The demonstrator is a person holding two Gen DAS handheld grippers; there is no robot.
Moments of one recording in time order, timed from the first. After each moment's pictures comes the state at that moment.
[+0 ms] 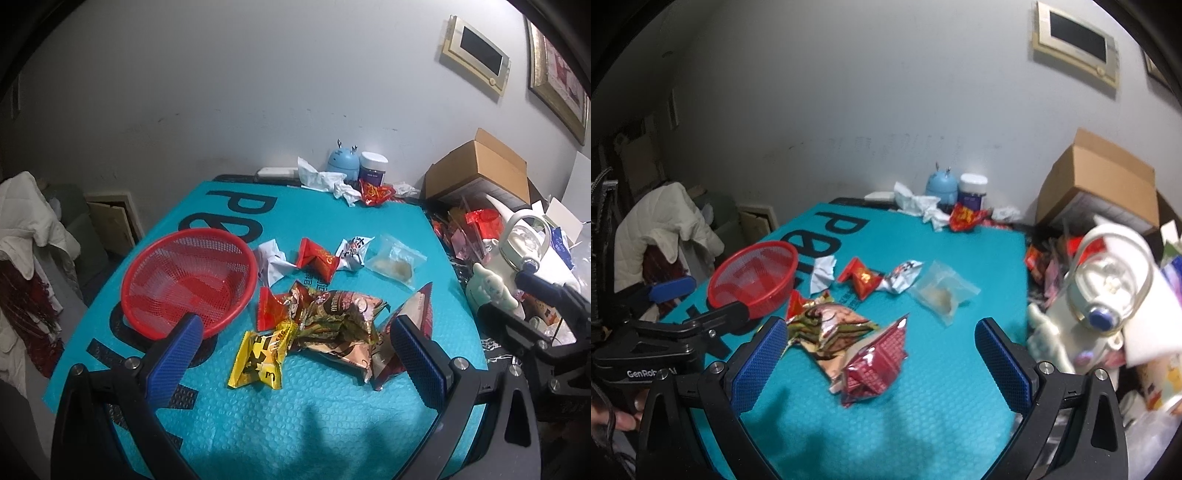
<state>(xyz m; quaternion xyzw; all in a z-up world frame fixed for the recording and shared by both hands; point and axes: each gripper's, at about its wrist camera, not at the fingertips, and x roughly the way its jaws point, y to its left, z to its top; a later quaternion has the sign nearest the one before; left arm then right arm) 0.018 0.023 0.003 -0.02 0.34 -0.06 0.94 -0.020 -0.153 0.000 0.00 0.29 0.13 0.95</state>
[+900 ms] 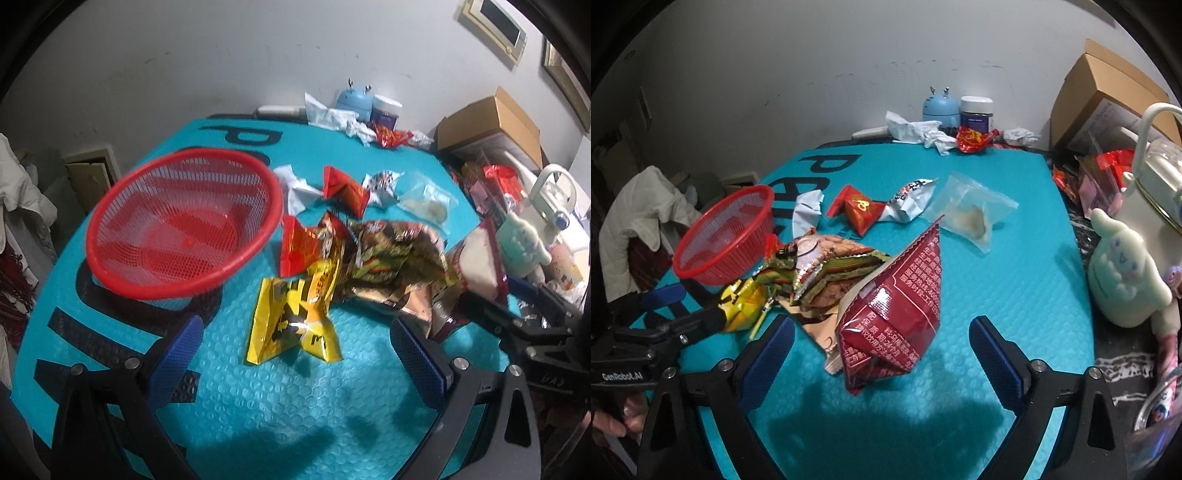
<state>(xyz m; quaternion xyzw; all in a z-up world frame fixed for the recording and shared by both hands) 0.047 0.058 -0.080 -0.02 0.43 -0.08 0.90 0.019 -0.134 -0.087 0.04 0.37 0.12 0.92</state>
